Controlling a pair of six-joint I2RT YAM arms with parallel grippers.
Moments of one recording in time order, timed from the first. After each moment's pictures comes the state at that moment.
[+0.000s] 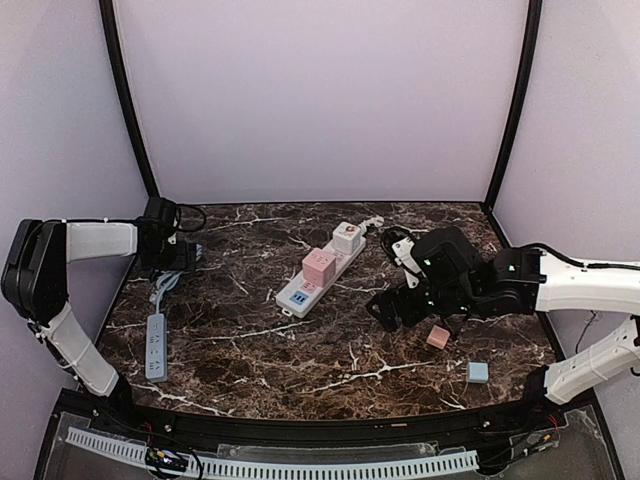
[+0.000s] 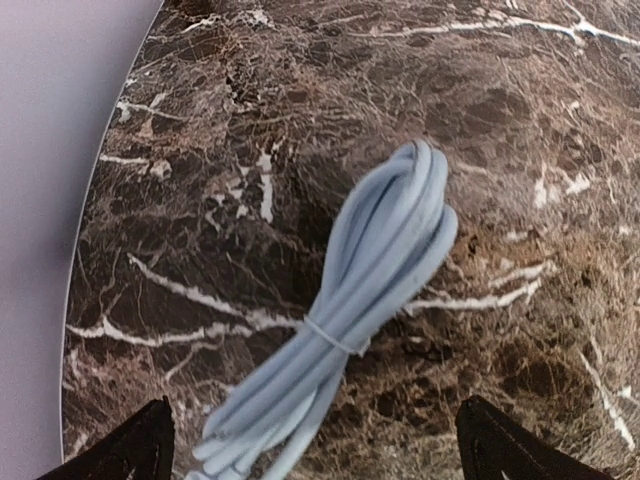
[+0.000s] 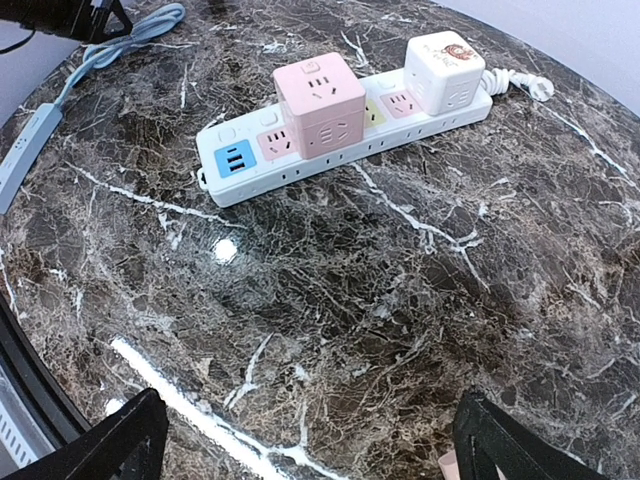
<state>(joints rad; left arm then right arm) -0.17 1.61 0.96 -0.32 -0.31 -0.20 1.08 1.21 0.94 -0.50 0.30 0.37</state>
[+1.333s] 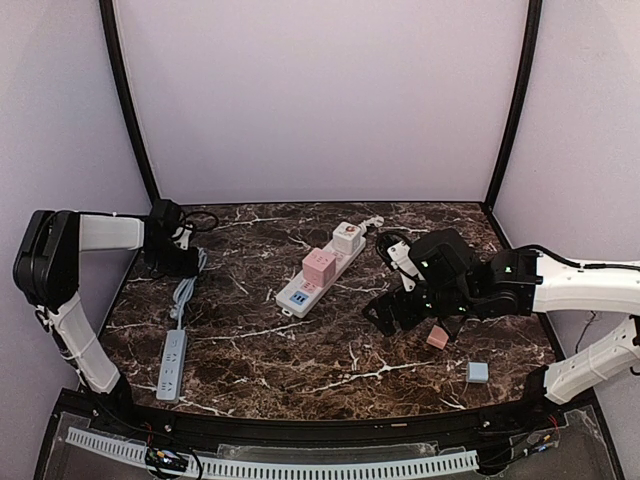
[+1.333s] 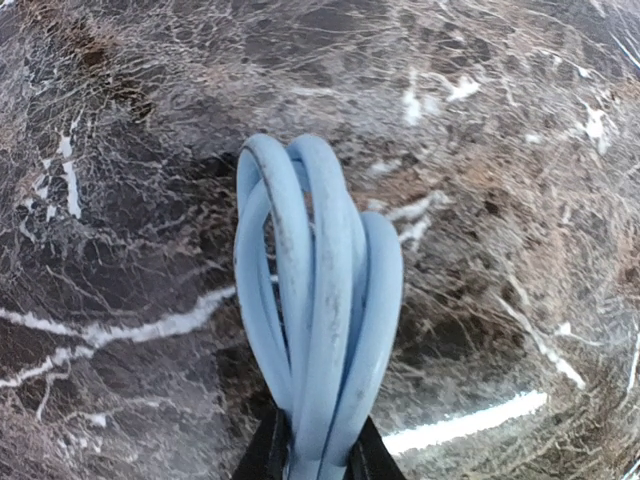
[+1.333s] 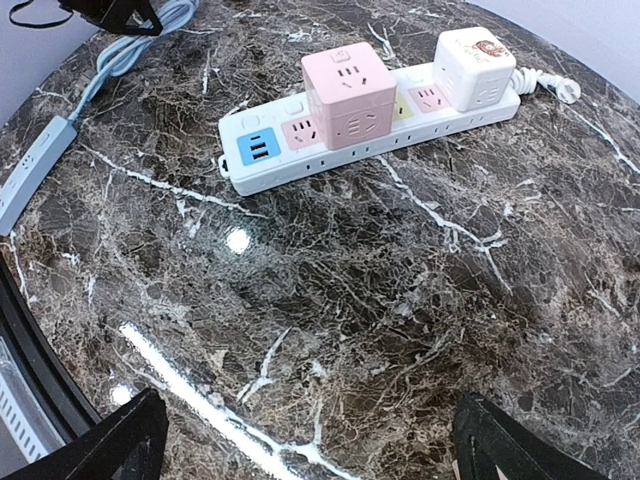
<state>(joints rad) -0.11 1.77 1.09 -0.42 0.05 -0.08 1.08 1.23 0.92 -0.48 0.24 0.35</state>
